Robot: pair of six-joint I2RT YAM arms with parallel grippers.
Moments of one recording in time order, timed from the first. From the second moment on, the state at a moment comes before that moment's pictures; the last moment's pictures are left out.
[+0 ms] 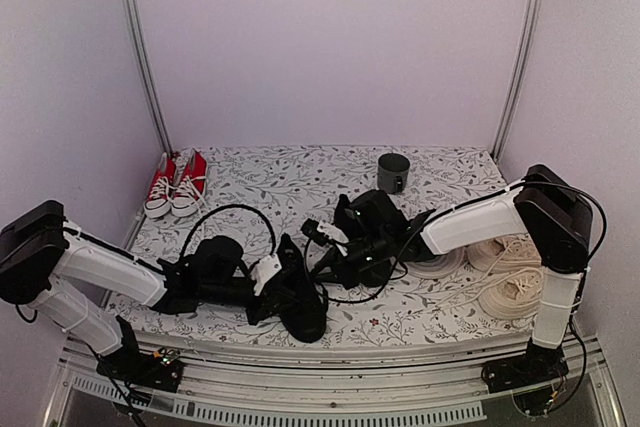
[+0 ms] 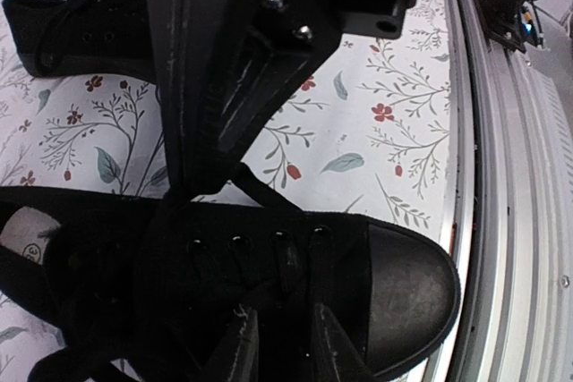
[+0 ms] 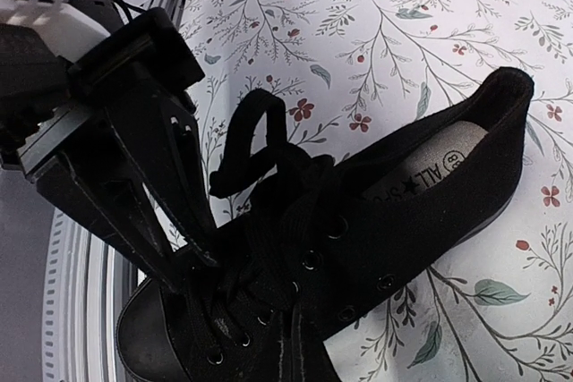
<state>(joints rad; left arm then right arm) -0.96 1.44 0.42 0.43 0.26 0.05 0.91 1.93 1.10 0.12 -0.61 -0.06</state>
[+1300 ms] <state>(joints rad) -0.89 1.48 0.46 0.34 0.12 0.00 0.91 1.93 1.07 0.15 -0.61 -0.03</state>
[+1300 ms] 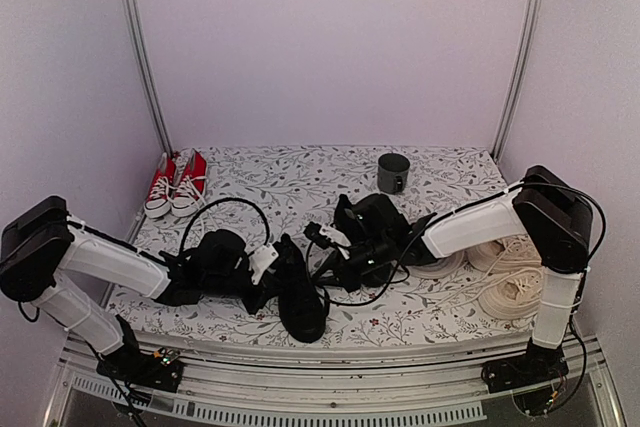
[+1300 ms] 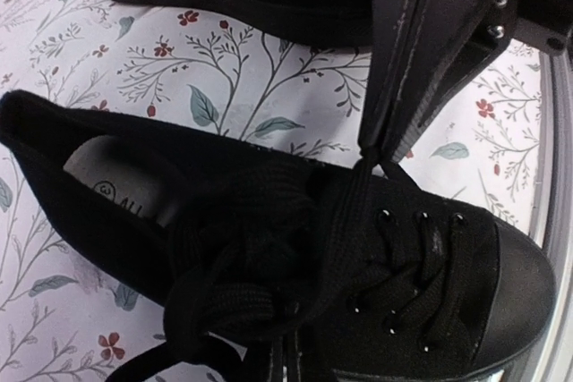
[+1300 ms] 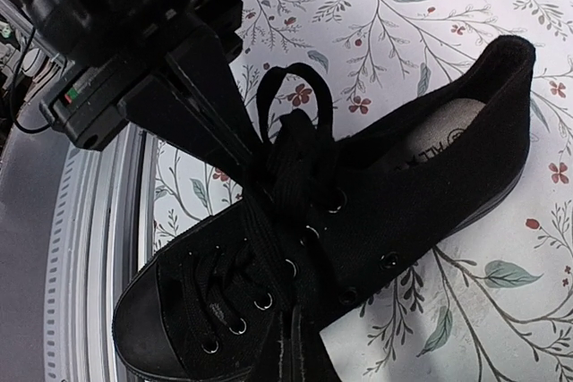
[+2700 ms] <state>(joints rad) -0.89 1.40 0.41 0.18 0.25 -0.19 0.93 1.97 1.11 0.12 -0.56 -0.24</state>
